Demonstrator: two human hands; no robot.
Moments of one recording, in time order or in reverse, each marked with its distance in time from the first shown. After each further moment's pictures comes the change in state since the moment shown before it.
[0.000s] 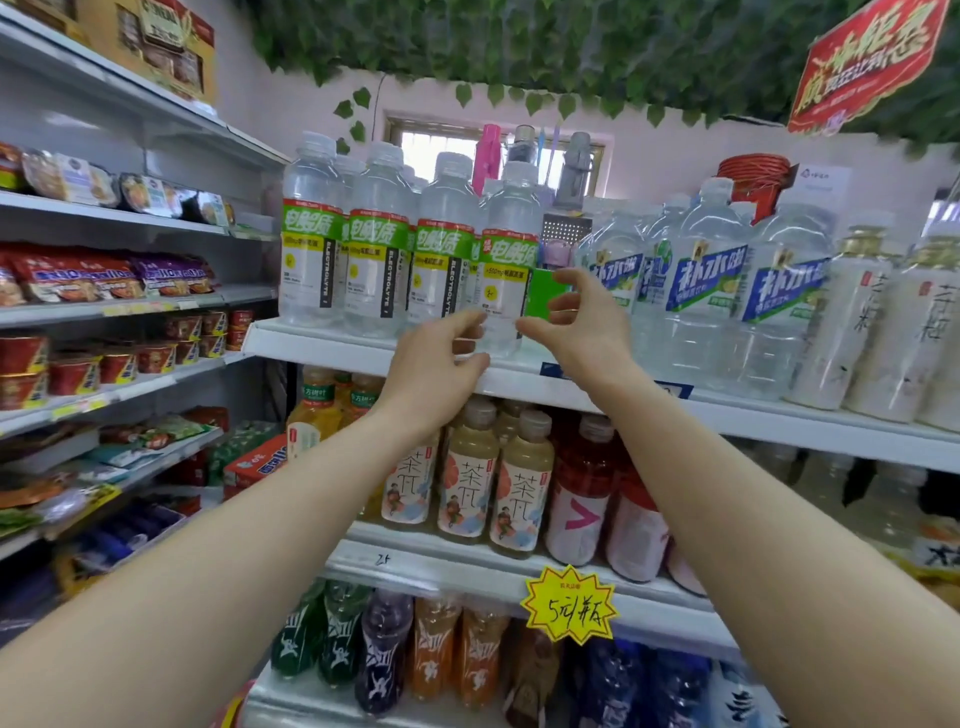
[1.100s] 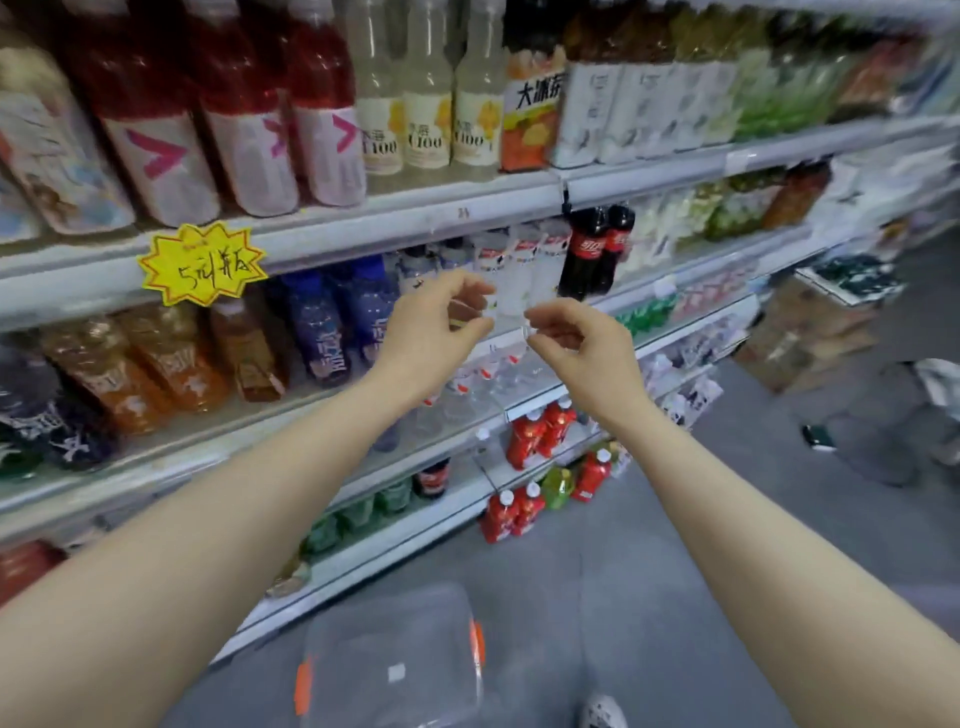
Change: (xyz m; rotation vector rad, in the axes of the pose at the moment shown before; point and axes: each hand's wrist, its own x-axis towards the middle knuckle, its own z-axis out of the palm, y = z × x) left_hand -0.281 0.089 0.275 -0.400 -0.736 0.019; right_hand -0.405 0.202 -0.223 -0.310 0.101 0.490
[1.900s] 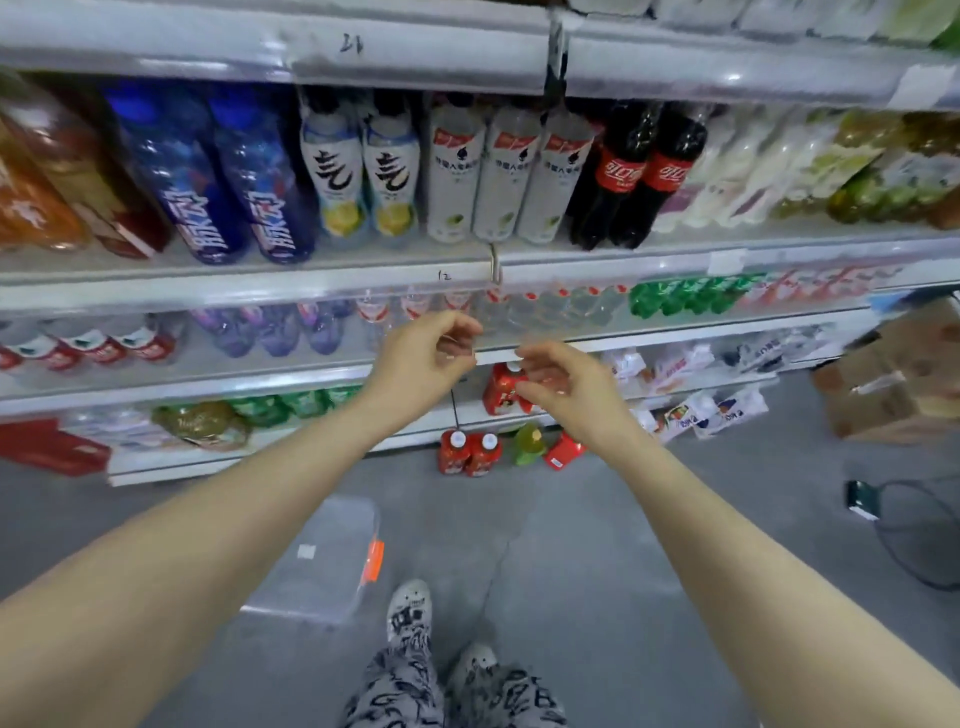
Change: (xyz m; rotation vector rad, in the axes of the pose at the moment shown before) left_hand 0.037 -0.066 0.237 -0.018 0.046 -0.379; right_hand 0.054 0.264 -0.050 0.115 -0.586 0.161
